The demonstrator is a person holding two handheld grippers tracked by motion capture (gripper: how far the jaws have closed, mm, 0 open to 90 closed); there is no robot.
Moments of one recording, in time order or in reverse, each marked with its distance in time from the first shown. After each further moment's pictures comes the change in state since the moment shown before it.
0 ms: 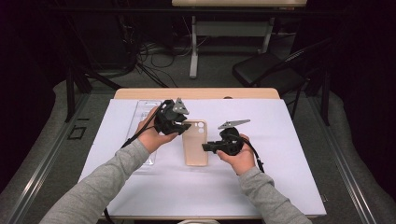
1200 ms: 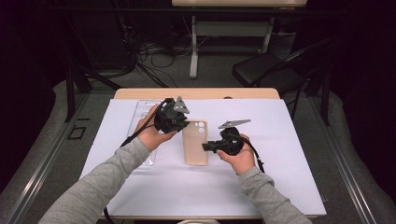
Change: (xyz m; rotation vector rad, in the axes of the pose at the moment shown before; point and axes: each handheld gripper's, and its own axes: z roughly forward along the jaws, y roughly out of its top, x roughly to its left) left arm 0.002 0.004 -0.004 0.016 0.011 0.025; right arm -0.001 0.000 0.000 -0.006 -0.001 0.003
